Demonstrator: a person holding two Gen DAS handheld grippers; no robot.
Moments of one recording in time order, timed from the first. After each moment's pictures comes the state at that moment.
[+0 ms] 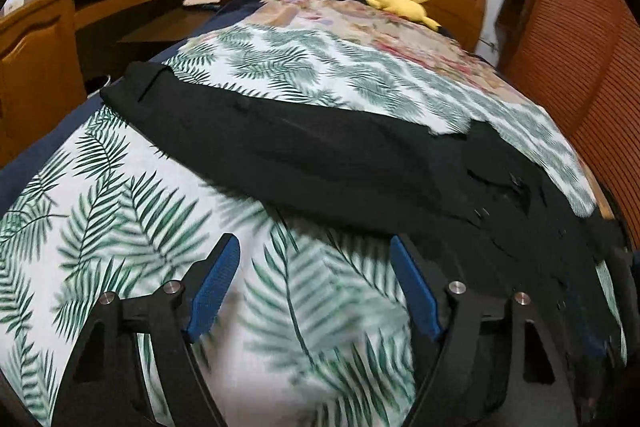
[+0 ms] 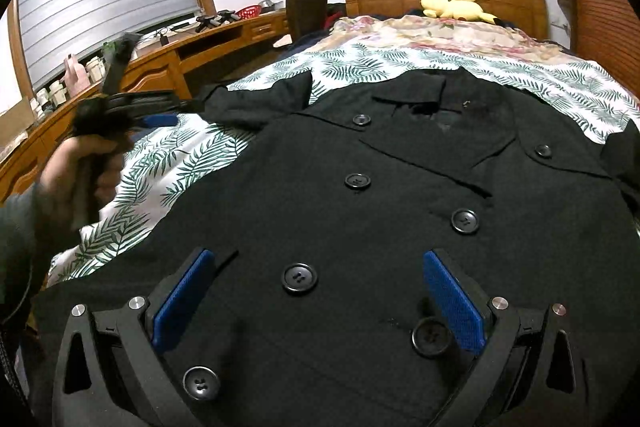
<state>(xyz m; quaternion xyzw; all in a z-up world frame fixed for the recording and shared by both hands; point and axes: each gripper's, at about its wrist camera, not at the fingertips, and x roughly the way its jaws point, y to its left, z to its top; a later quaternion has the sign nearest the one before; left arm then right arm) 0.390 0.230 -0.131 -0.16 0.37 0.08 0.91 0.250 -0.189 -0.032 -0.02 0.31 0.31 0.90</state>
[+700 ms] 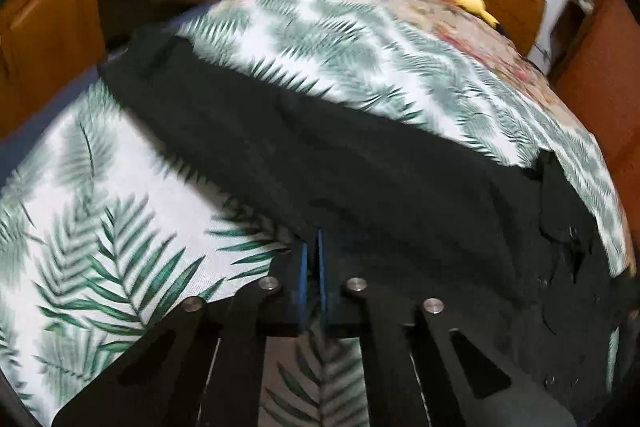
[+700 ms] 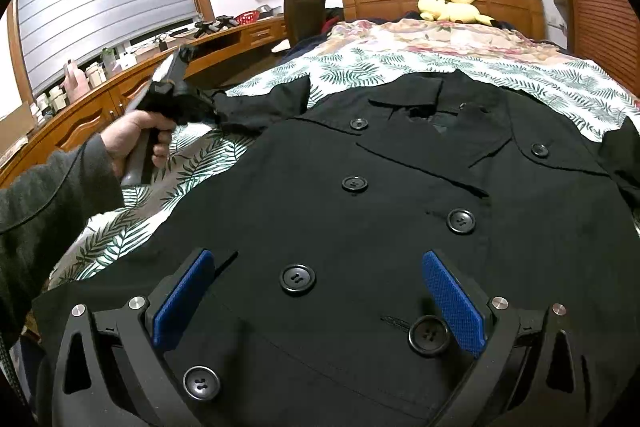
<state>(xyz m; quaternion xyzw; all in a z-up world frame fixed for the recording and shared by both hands) 0.457 0.252 -0.137 -0.17 0.41 0.14 0.88 0.256 -0.156 -0.038 -0.02 0.30 0.30 0.90</state>
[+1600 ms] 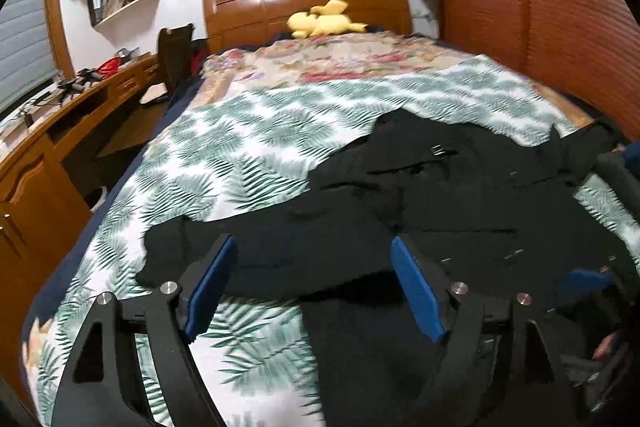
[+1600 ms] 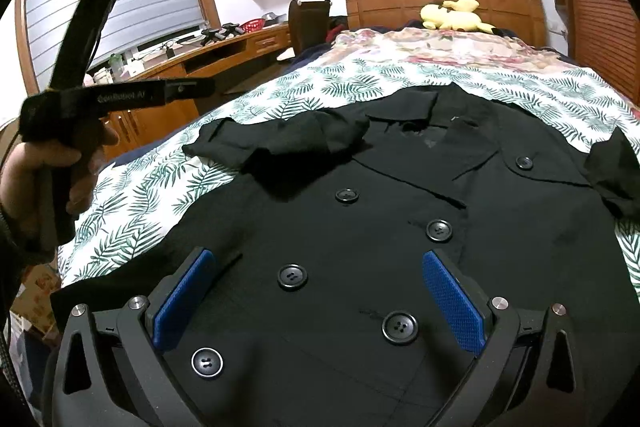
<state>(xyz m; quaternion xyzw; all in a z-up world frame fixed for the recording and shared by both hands) 0.345 0.096 -0.049 0.05 0.33 0.05 0.94 0.259 -0.155 -0.040 -0.02 0.29 0.31 0.90</state>
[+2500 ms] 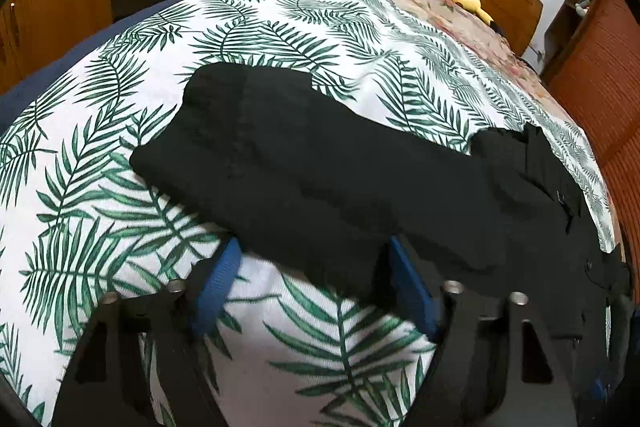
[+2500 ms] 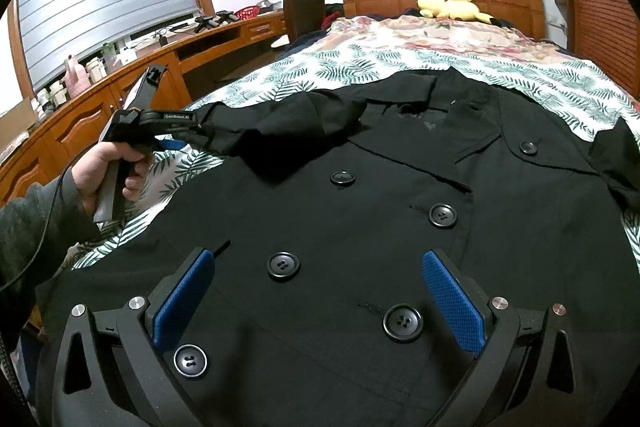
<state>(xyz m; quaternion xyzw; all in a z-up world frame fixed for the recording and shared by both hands) 0.407 0.250 -0.174 -0.22 0.42 0.13 0.87 0.260 -0.153 -0.046 -0.02 0.30 0.30 0.90</state>
